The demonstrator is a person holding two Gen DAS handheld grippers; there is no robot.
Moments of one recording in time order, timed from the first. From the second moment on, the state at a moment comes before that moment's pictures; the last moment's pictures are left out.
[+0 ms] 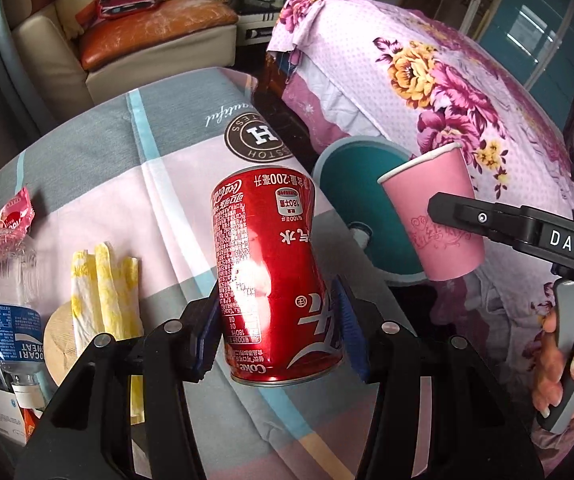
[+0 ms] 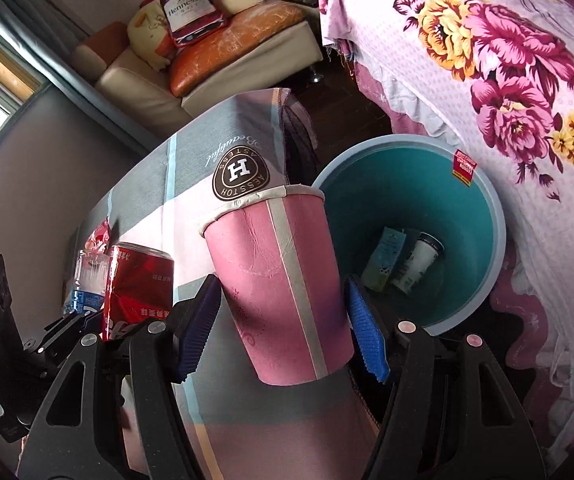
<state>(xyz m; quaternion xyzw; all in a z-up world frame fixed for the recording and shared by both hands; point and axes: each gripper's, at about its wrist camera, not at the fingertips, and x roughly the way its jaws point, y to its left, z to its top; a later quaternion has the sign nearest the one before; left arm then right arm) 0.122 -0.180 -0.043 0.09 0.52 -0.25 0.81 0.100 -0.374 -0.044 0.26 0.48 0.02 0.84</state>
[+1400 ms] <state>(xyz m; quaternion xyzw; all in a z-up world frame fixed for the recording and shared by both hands) 0.151 -0.281 -0.080 0.13 0.53 -0.27 0.79 0.093 -0.463 -0.088 0.31 0.49 -0.07 0.81</state>
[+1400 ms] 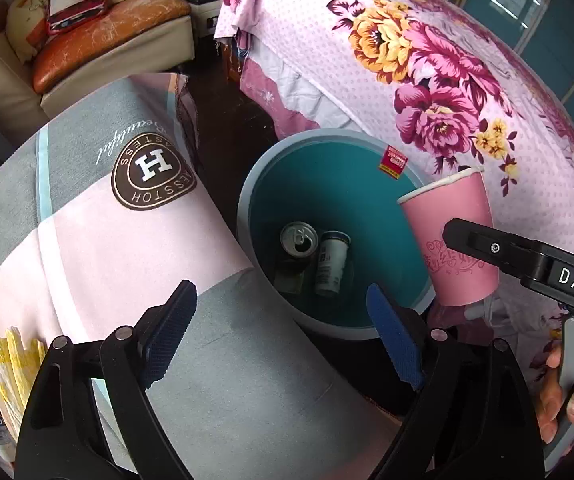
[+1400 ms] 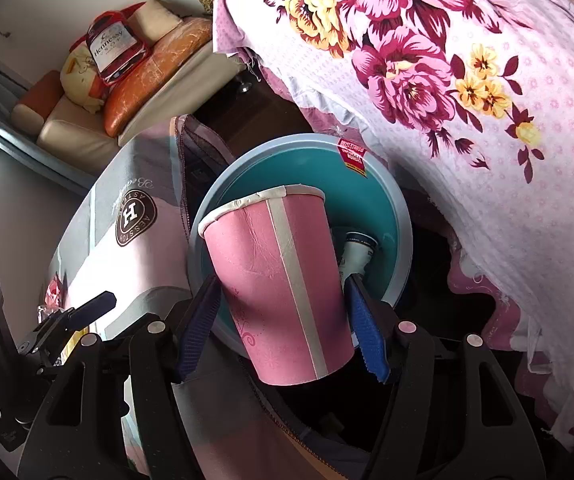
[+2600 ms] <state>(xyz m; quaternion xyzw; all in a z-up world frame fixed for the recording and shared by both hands) 0.130 -0.099 -0.040 0.00 0.53 -0.21 0.82 0.110 -0.336 -0.052 0.26 0.53 -0.01 0.81</state>
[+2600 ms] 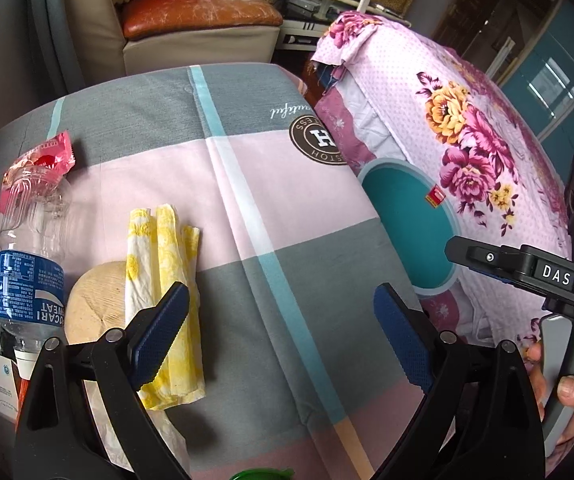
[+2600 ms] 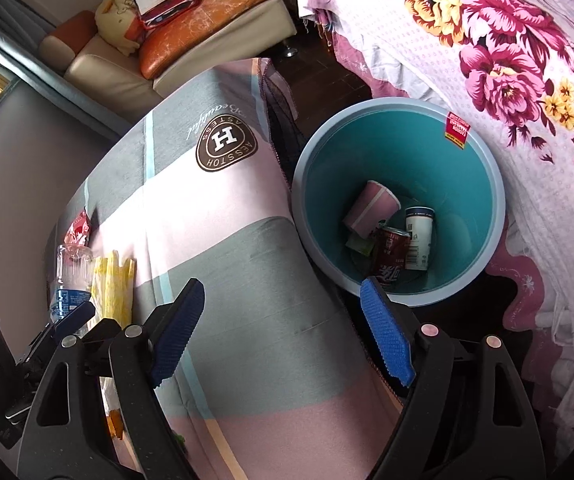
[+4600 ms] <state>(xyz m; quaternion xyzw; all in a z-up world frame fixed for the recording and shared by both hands) 0.175 0.070 -0.077 -0.06 0.53 -0.09 0.84 0.159 -0.151 -0.070 0.18 0.57 0.14 0.79</state>
